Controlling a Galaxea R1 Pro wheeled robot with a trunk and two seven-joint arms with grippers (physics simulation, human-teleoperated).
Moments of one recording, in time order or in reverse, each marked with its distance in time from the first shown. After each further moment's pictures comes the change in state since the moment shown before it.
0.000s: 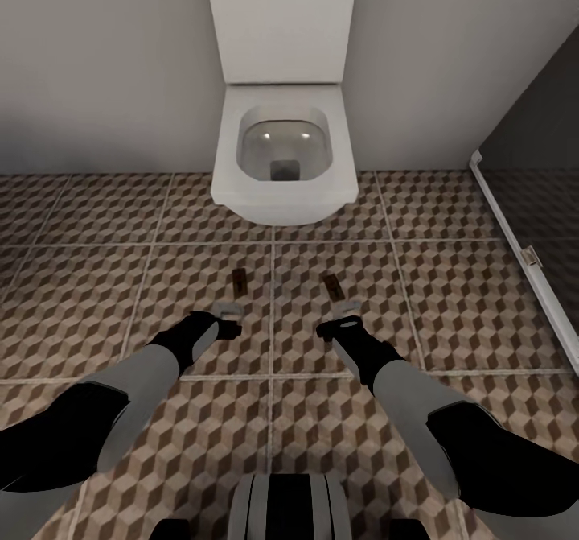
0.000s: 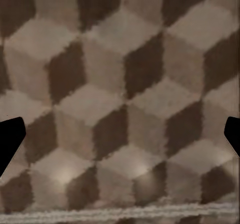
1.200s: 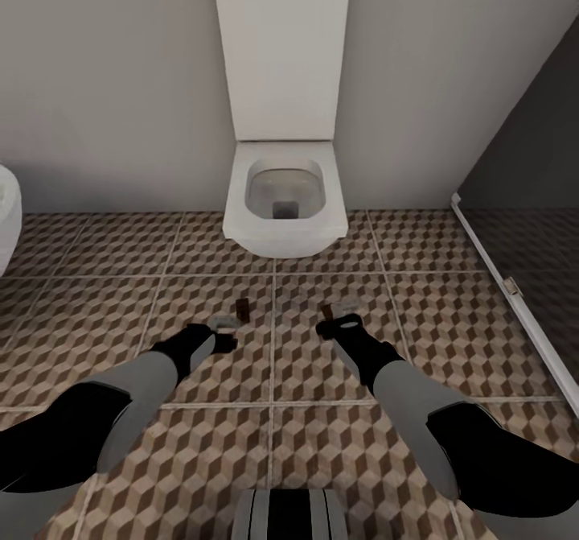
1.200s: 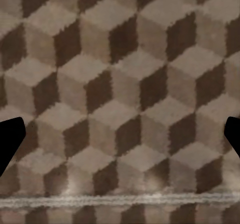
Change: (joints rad) left arm 0.003 0.001 0.000 0.114 0.002 -0.051 -0.002; right arm 0.002 0.000 -0.001 0.001 0.000 -0.050 0.000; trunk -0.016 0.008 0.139
